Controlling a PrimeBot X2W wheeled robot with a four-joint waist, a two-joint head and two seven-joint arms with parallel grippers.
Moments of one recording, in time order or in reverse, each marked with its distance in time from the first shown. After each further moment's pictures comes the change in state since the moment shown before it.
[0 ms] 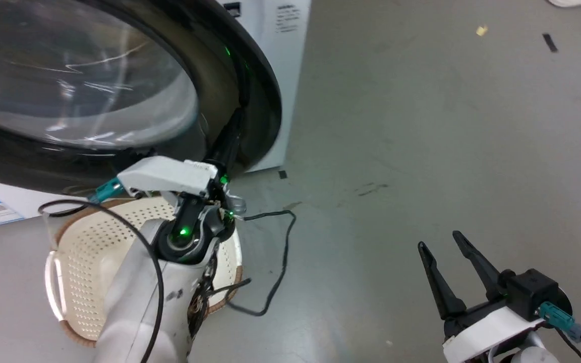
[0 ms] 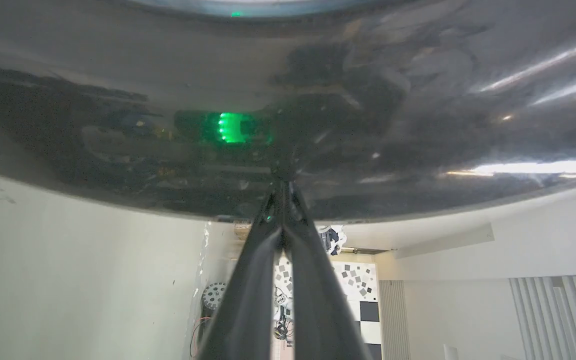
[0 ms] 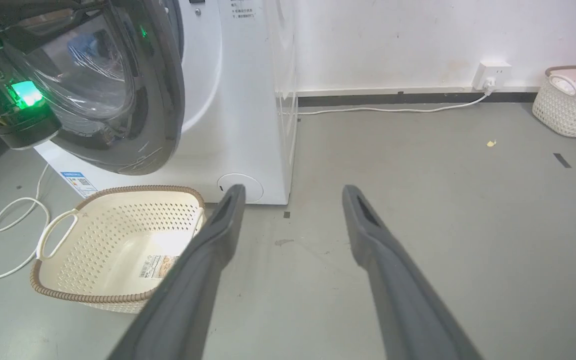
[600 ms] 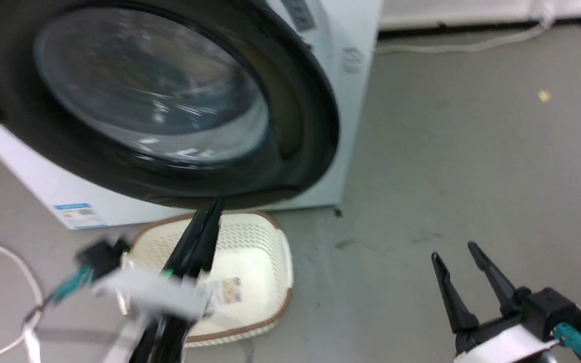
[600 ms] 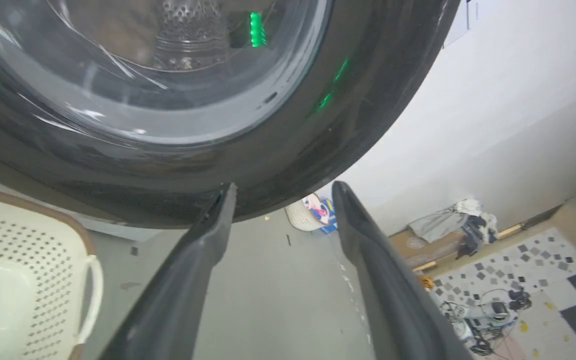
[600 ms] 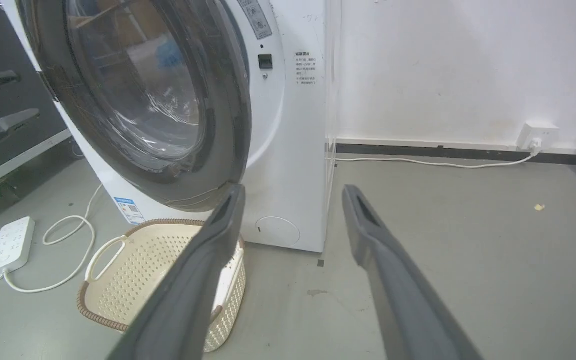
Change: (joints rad) left arm 0.341 0.214 -0.161 -0.328 0.384 -0.007 -0.218; right arm 0.077 -0.029 -0.002 -0.104 0.012 0.000 0.000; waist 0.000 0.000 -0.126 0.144
